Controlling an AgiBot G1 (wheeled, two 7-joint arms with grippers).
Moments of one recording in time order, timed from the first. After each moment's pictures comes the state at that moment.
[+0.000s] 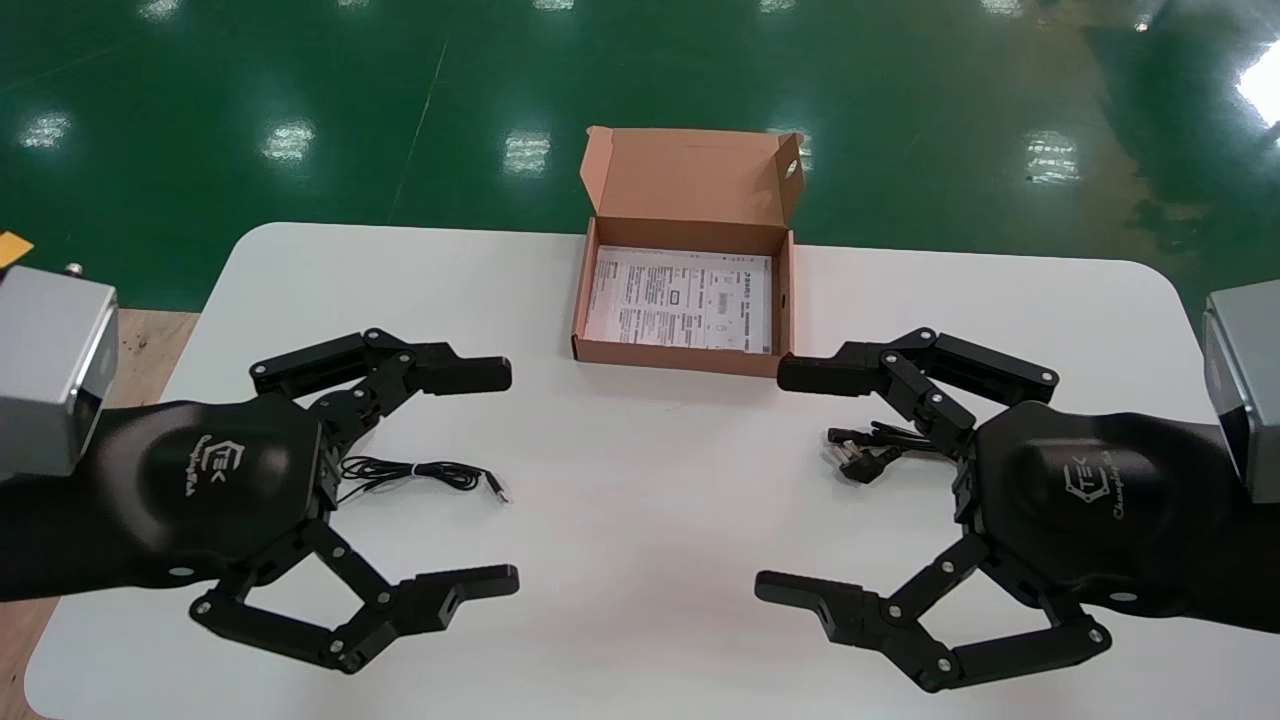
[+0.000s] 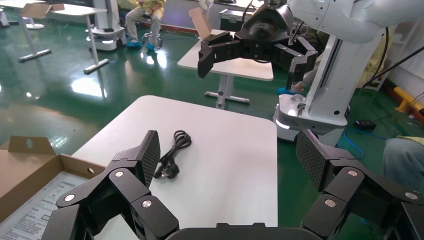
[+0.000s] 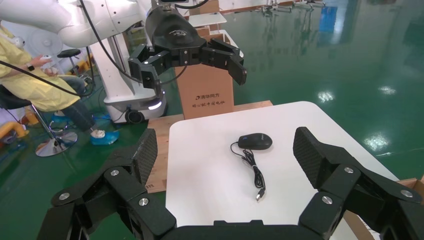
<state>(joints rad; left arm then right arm) -1.08 0.61 0.28 -1.28 0.73 1.49 -0.19 1.08 -0.61 -0.28 1.28 -0.73 -1.49 0.18</state>
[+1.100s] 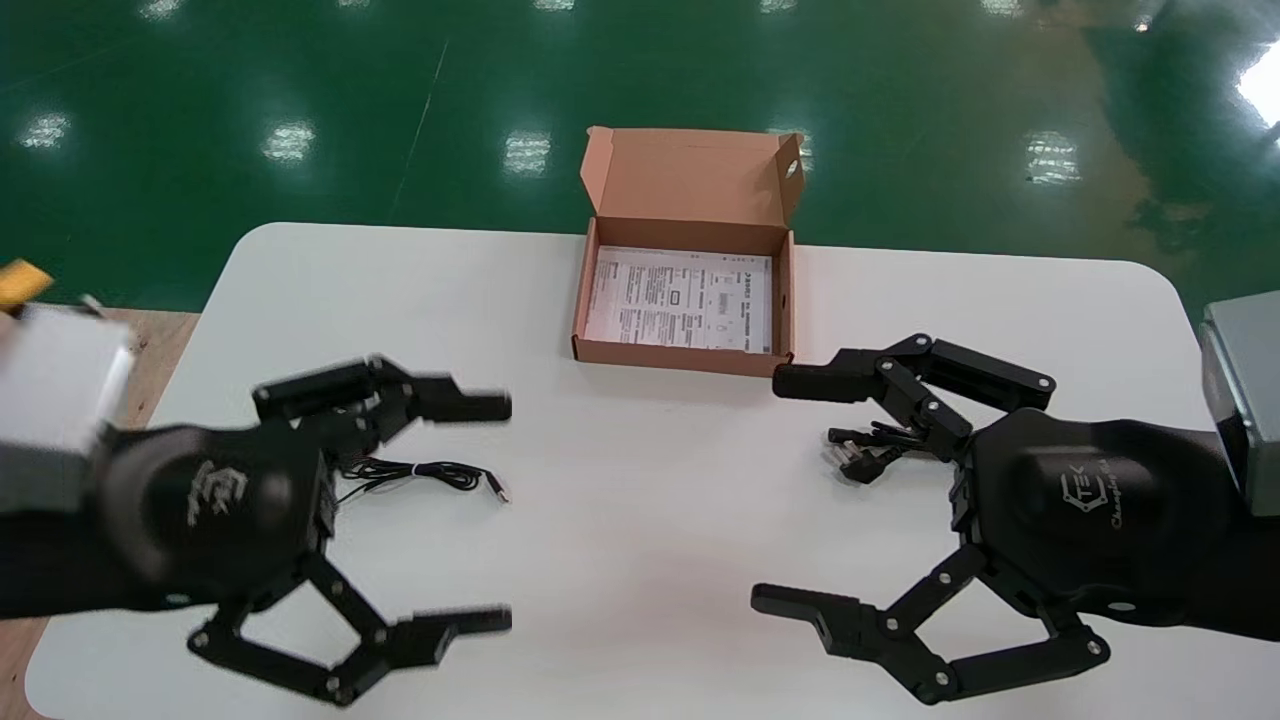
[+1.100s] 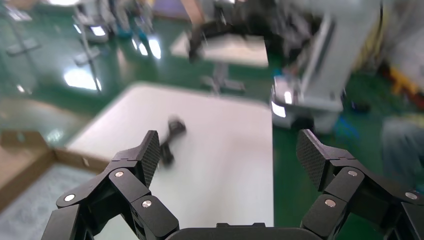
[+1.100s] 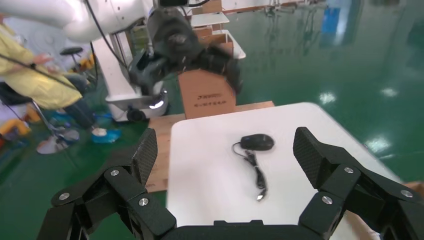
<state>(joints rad) -1.18 0.60 0.36 -1.27 0.88 1.54 -0.18 1.11 -0.62 -0.29 1.24 -0.80 -1.51 0.09</state>
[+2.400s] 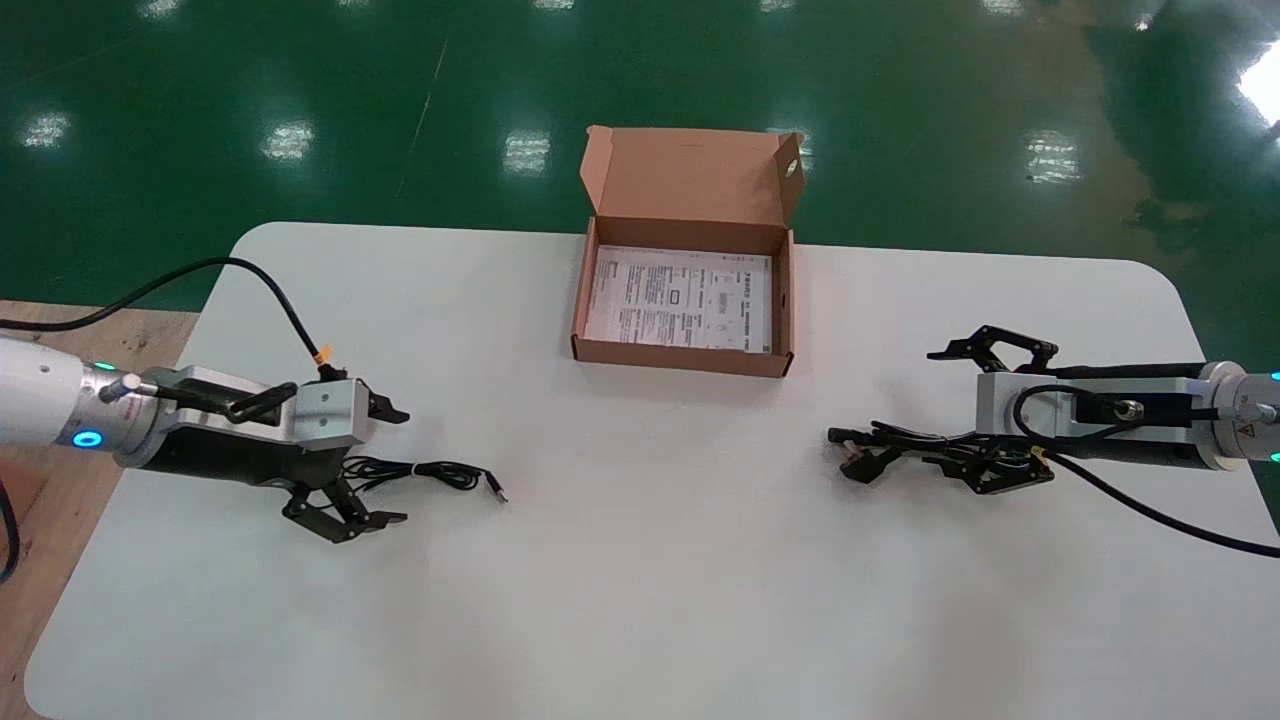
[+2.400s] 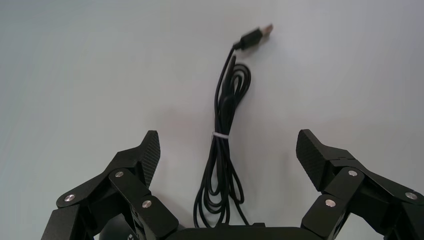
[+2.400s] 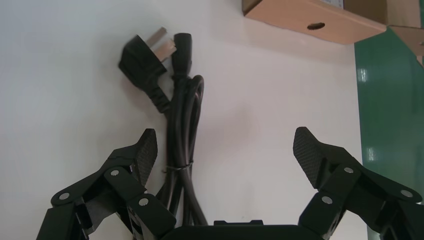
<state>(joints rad) -1.69 1.00 0.76 -0.19 1.58 1.37 0.50 1.61 -0.92 -0.56 0.22 -1.53 -1.24 -0.85</state>
